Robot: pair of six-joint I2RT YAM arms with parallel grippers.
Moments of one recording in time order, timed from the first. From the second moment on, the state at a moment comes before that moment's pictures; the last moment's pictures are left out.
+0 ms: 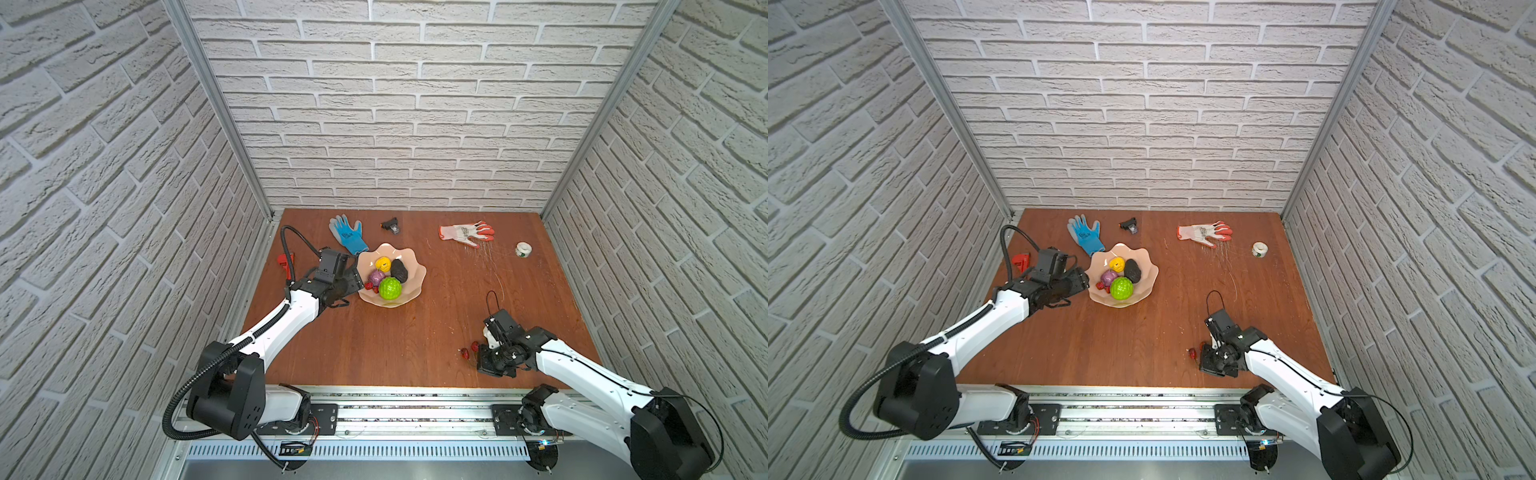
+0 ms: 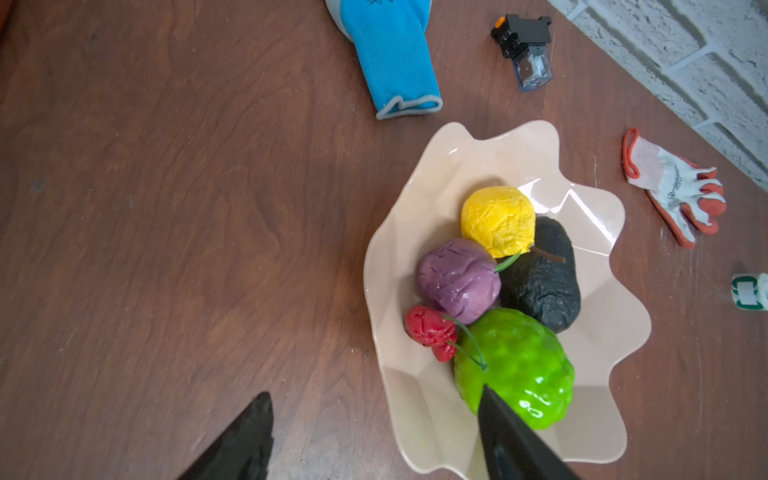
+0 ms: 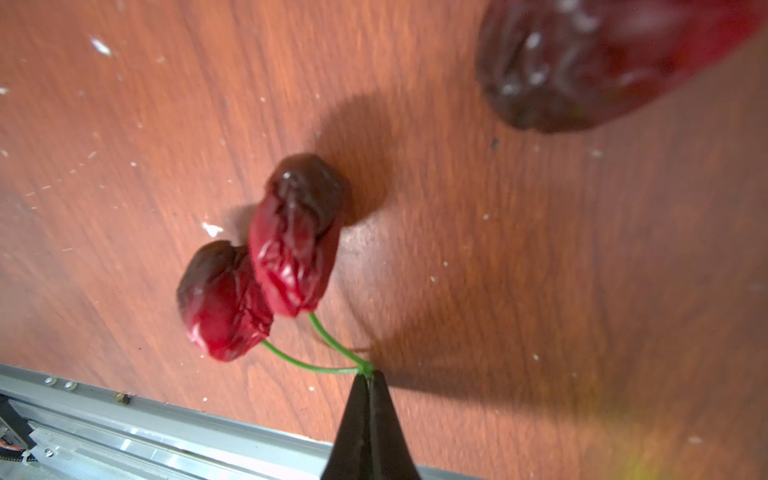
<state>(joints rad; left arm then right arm) -0.36 1.33 0.88 -0.42 -0.07 -0.70 0.43 1.02 0.45 -0.82 -0.20 0.72</state>
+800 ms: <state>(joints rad) -0.35 1.33 0.88 -0.42 -0.06 -0.70 0.43 1.18 0.53 -0.80 -0.18 0.63</state>
